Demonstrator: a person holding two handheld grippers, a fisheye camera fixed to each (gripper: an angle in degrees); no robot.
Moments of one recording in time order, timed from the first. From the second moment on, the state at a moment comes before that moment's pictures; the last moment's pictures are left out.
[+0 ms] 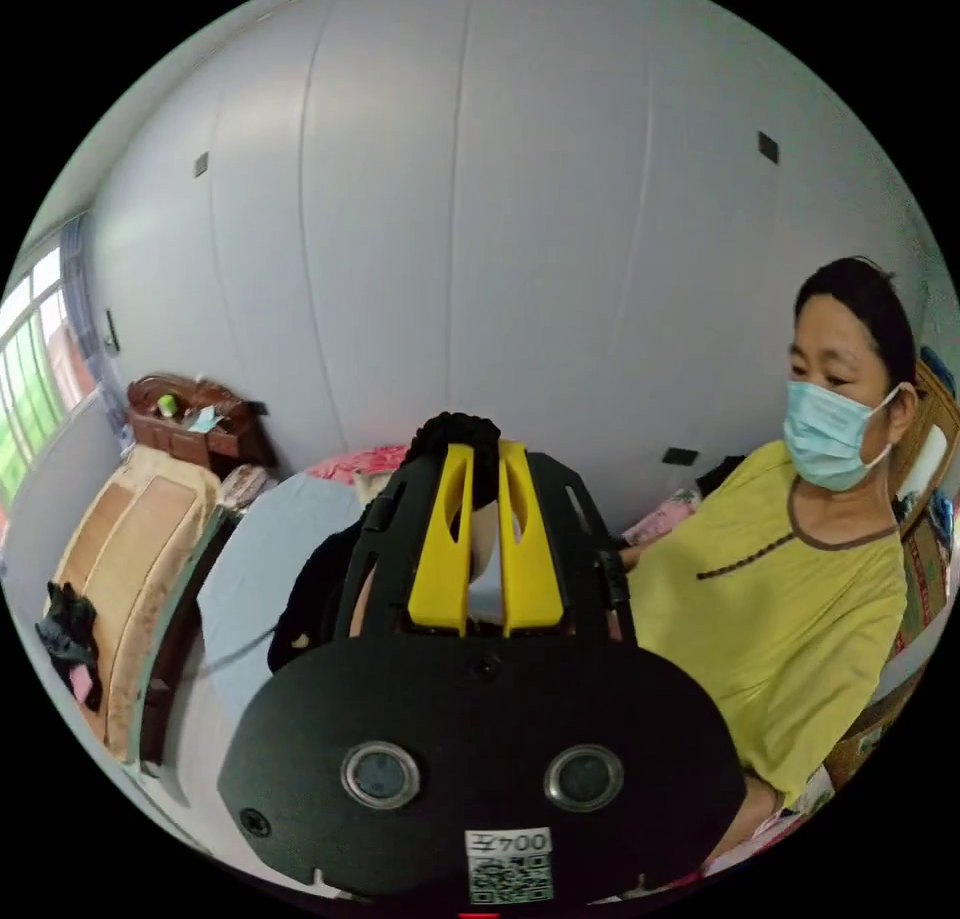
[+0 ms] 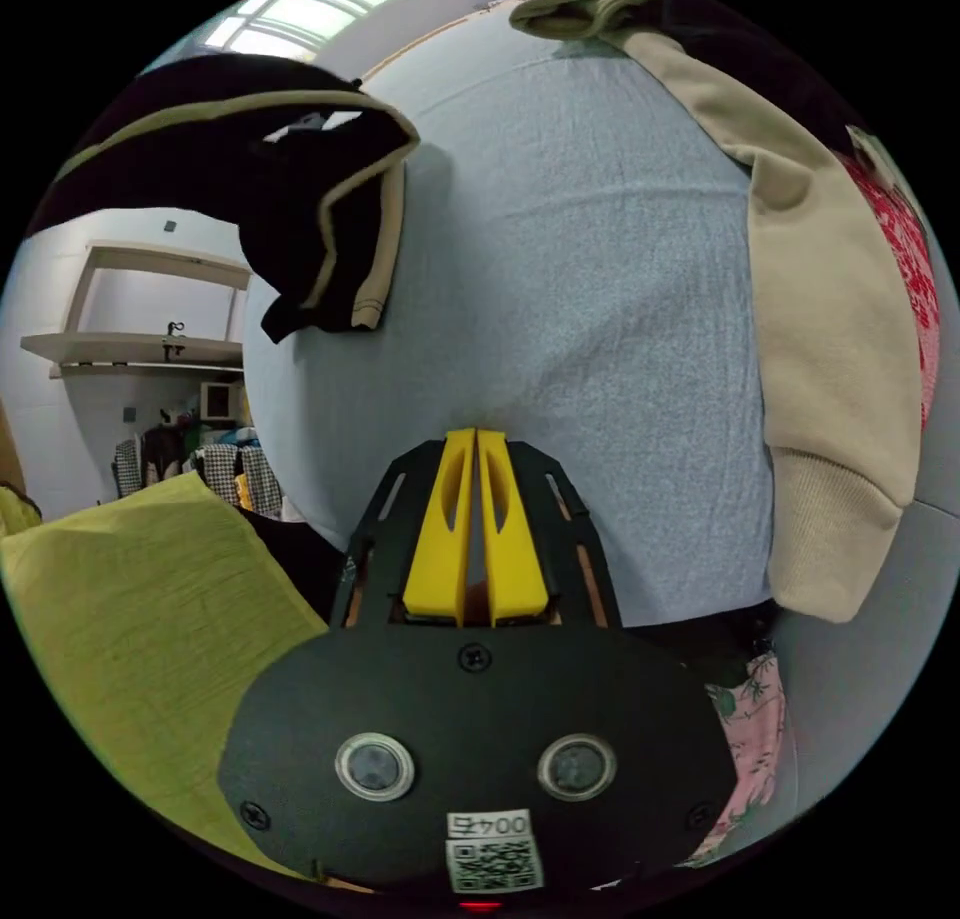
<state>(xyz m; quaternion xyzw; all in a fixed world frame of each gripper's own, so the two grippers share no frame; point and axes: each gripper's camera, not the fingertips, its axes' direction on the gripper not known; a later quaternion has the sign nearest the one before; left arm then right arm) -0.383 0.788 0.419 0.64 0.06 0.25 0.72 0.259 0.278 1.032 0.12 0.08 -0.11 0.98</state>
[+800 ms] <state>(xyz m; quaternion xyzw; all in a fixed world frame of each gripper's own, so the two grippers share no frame) -0.287 0.596 0.842 0.45 0.42 0.02 0.79 0.114 0.192 1.013 0.06 0.03 -0.31 0.95</state>
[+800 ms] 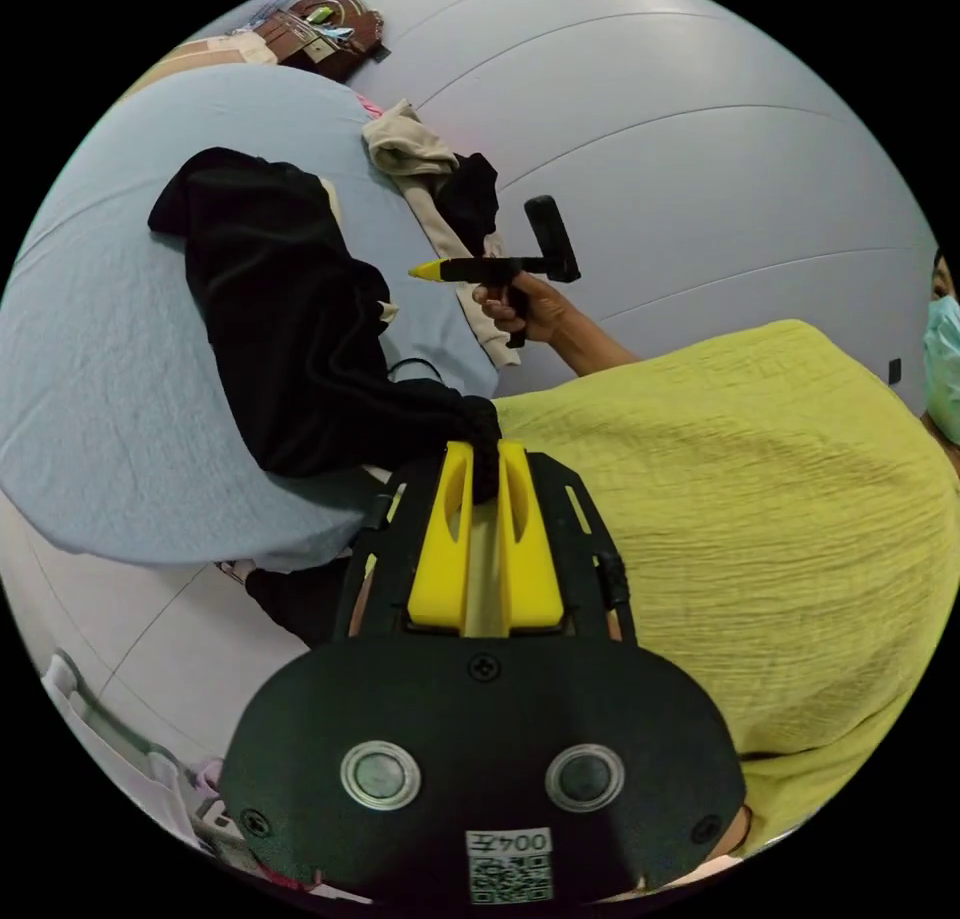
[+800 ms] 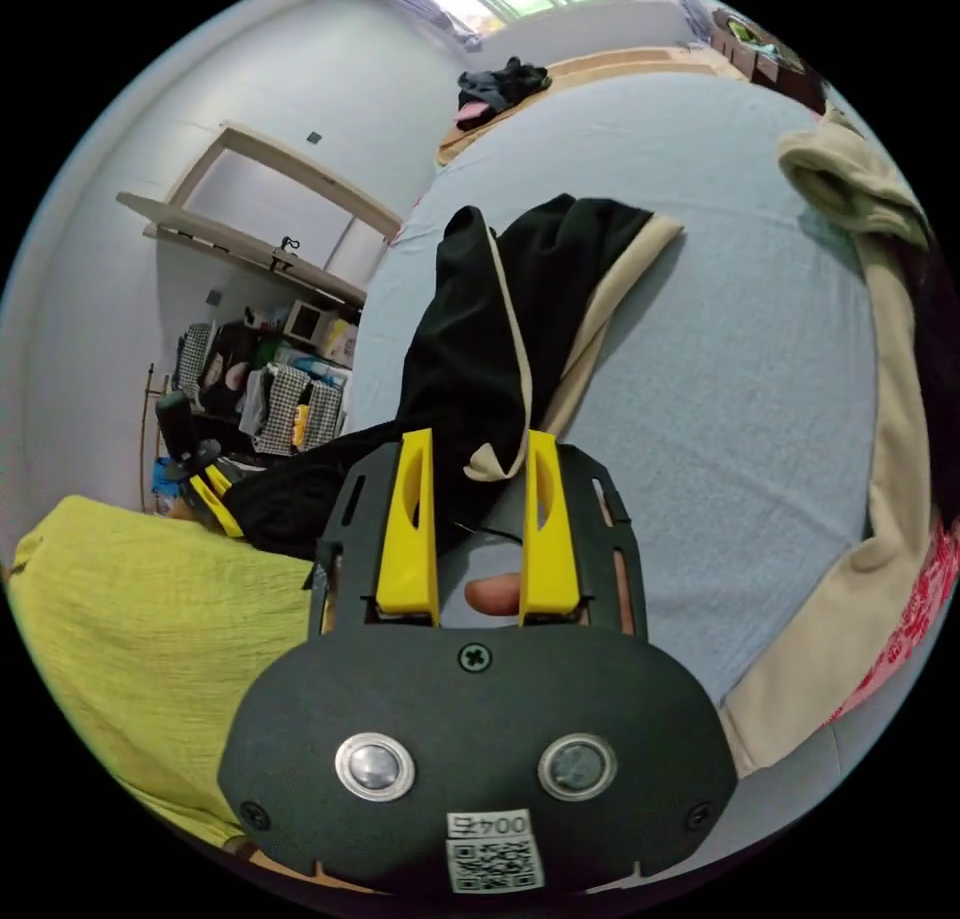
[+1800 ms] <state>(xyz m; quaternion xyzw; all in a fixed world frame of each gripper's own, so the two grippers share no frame) -0.191 0.586 0.894 0.47 0.42 -0.05 0.77 -0.003 0.182 1.119 -0.07 0.12 -0.54 0.83</state>
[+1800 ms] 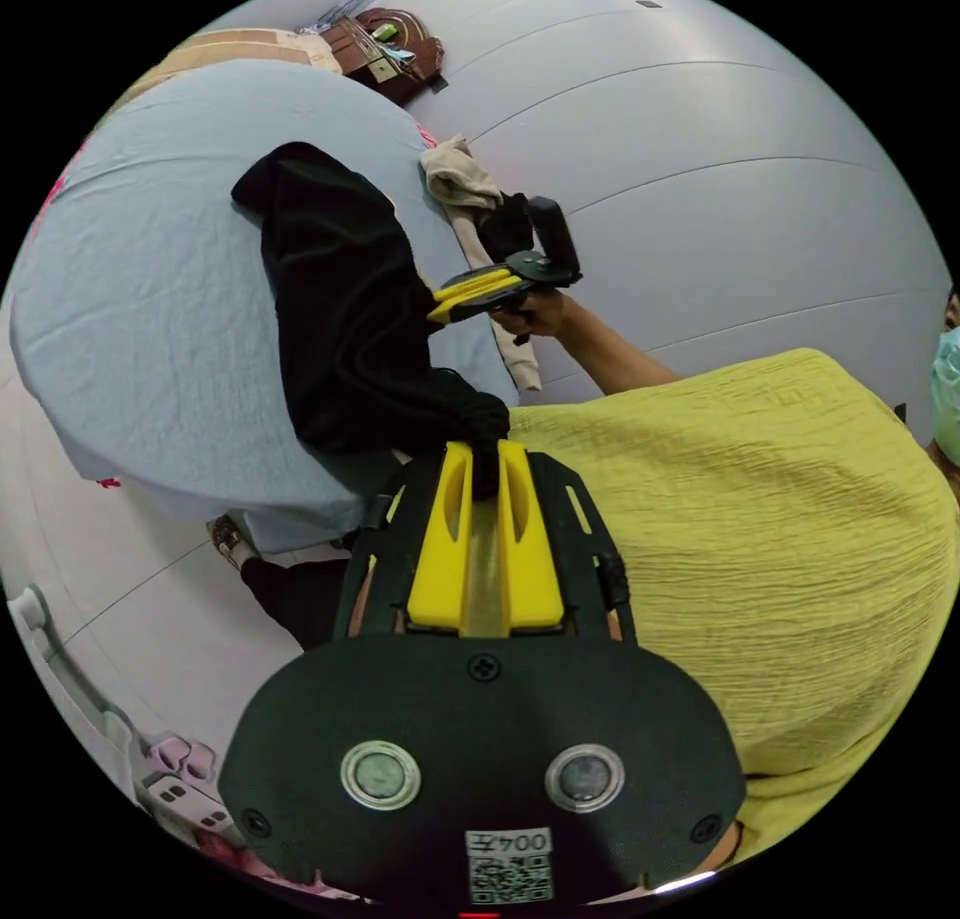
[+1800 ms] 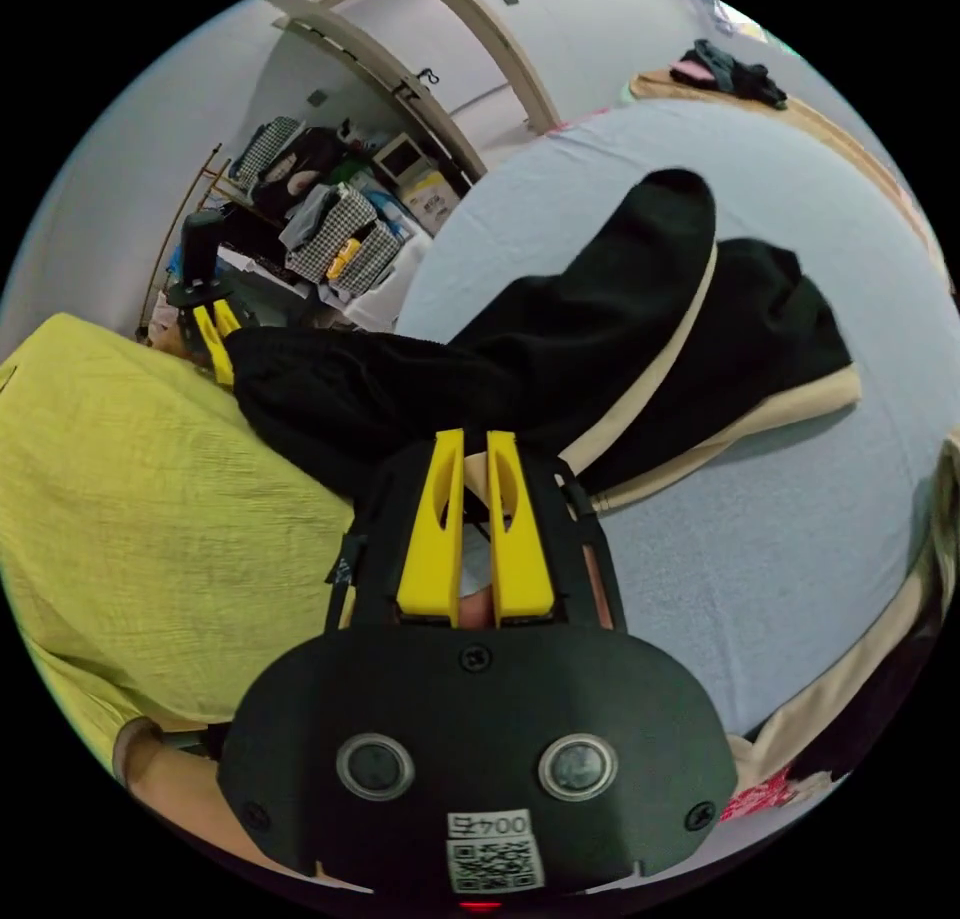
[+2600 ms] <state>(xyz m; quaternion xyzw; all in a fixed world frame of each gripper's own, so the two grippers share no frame) -0.061 0.736 0.577 0.71 0.05 -0.06 0.70 -0.254 0.379 0.809 0.49 0.15 -0.57 0.65</state>
